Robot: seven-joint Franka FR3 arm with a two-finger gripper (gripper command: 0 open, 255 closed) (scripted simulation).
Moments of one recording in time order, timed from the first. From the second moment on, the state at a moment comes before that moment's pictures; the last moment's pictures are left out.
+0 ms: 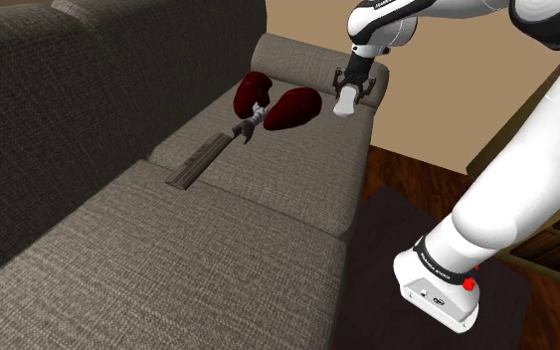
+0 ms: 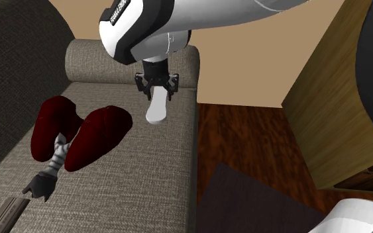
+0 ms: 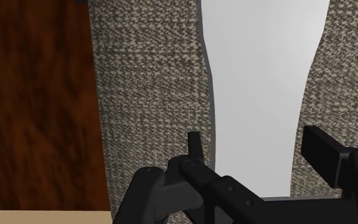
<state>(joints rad) -0.22 0.13 -0.25 -2.02 0.07 2.15 0.55</state>
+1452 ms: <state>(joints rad) -0.05 -0.12 -0.08 -2.22 0.01 2.13 0.92</state>
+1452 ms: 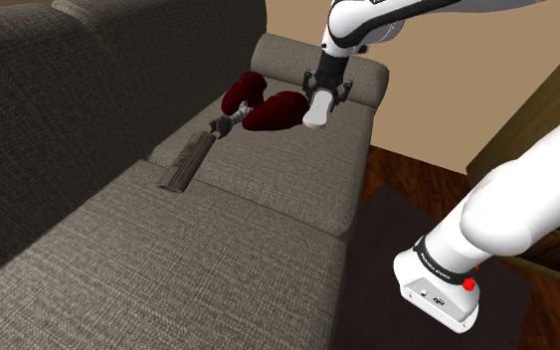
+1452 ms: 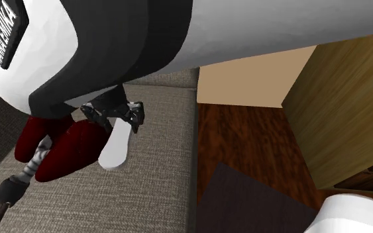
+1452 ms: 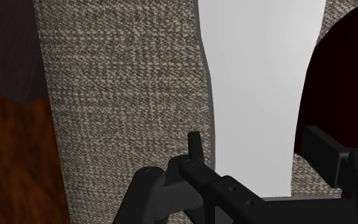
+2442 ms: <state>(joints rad) 0.13 -0.12 0.14 -2.23 0.04 2.14 1.30</state>
